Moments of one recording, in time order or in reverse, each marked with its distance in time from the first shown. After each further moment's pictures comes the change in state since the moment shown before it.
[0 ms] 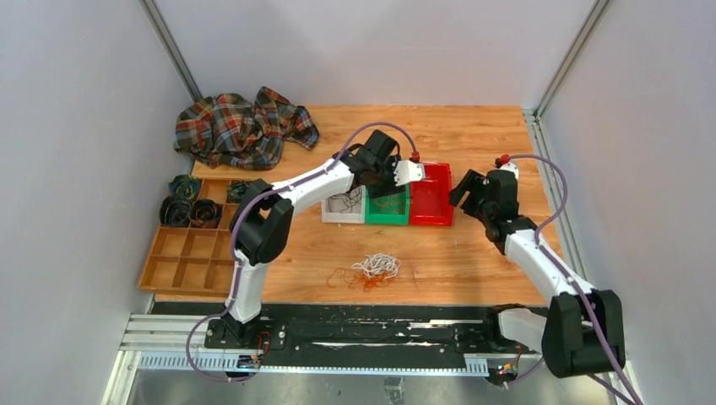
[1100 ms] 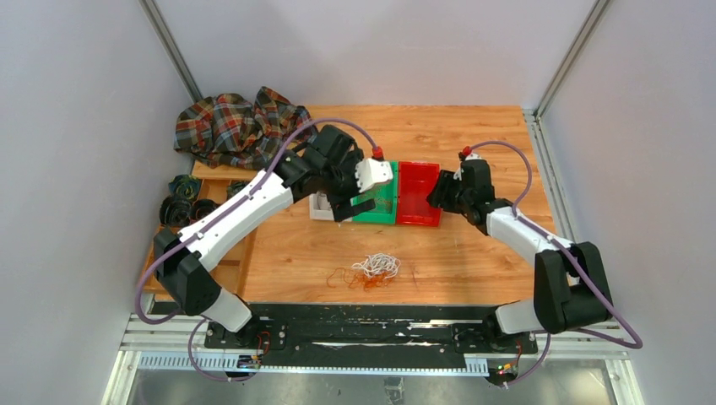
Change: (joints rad) left arm 0.021 -0.530 -0.123 -0.397 0.139 -0.158; right arm 0.120 0.285 0.129 0.016 -0.144 -0.109
